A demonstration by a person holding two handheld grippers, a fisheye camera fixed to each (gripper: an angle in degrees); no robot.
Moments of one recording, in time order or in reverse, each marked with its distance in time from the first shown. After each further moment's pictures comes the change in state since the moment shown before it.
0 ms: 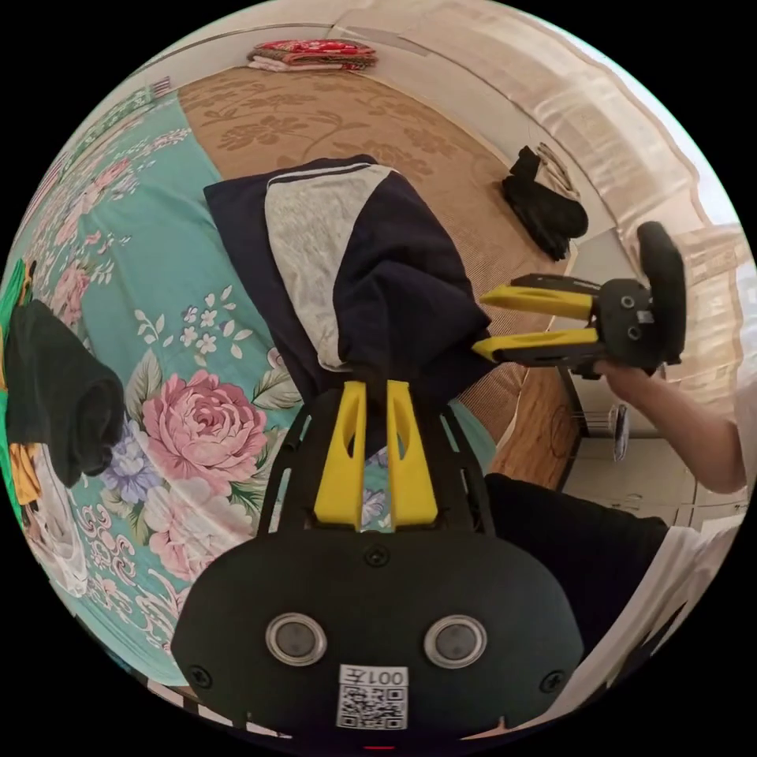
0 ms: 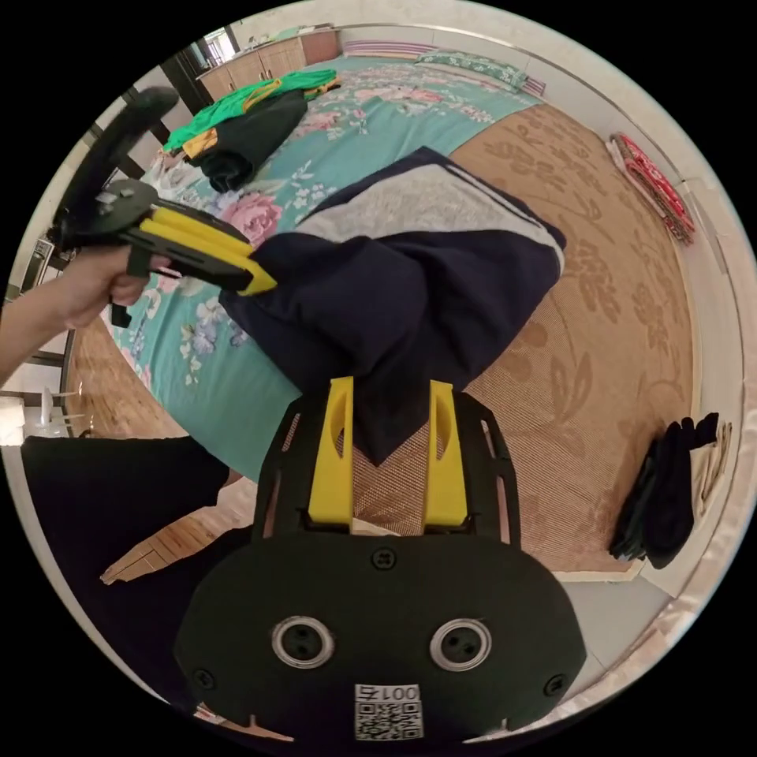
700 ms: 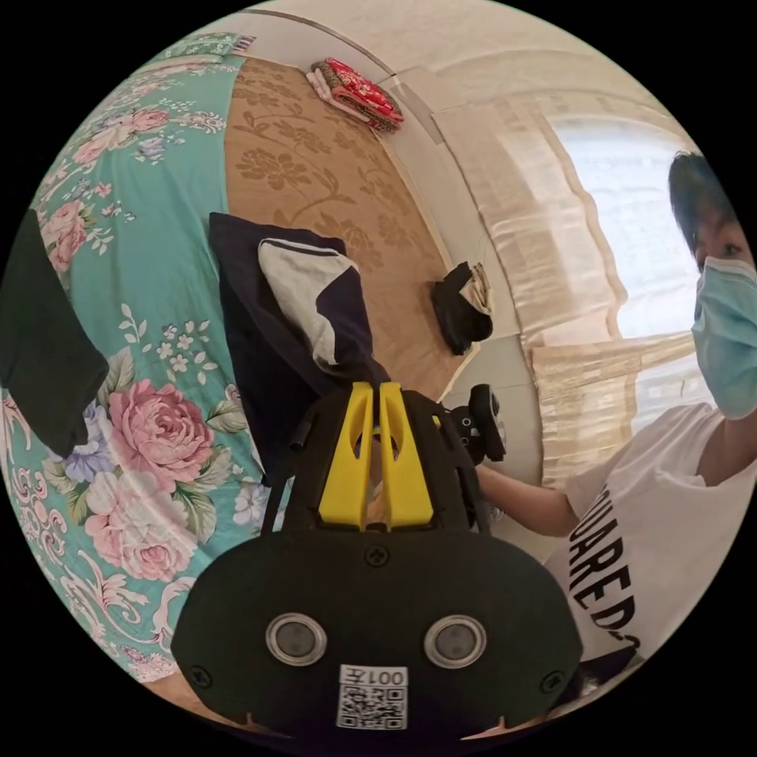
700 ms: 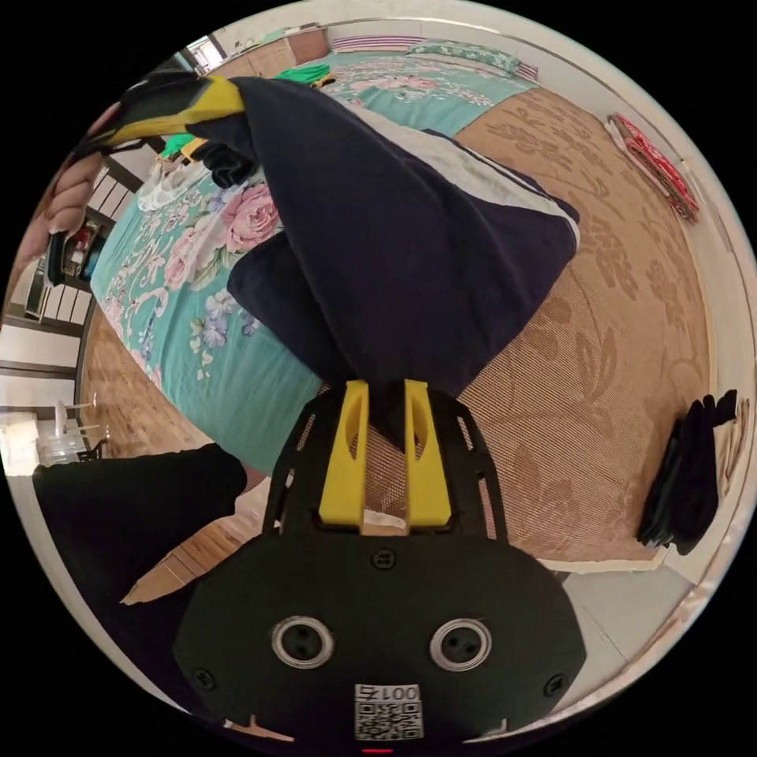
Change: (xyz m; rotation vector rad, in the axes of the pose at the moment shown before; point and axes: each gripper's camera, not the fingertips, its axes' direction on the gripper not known) left arm -0.034 0.046 -0.161 0.190 0.391 -0.202; right arm -0.053 0.012 0.046 -0.003 -0.060 0.047
